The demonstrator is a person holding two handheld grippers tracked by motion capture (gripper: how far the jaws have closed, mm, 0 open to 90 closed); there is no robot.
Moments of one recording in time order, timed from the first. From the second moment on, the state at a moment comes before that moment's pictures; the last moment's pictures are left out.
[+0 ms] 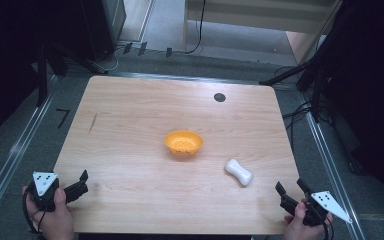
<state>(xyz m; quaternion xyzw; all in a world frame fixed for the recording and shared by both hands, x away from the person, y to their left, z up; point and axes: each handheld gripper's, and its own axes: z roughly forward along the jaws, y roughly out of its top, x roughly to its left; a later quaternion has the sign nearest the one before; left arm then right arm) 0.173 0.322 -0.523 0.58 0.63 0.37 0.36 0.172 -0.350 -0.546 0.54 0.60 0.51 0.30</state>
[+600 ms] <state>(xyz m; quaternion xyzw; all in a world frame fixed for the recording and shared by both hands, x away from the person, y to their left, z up) 0.173 0.322 -0.523 0.58 0.63 0.37 0.36 0.190 -0.320 -0.517 0.44 0.76 0.42 0.22</state>
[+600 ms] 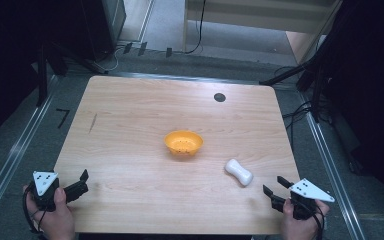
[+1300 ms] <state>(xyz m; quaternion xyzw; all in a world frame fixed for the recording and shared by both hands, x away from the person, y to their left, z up) 0.177 0.314 -0.523 0.61 0.61 0.37 0.35 0.242 -0.281 -0.496 0.37 0.88 0.26 0.12</state>
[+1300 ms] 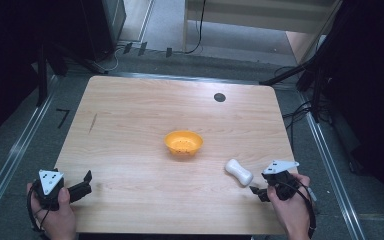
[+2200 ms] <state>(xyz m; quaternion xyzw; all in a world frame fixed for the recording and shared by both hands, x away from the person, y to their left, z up) 0.178 0.313 -0.523 0.61 0.61 0.37 0.35 0.289 -0.236 -0.485 0.39 0.90 0.17 0.05</state>
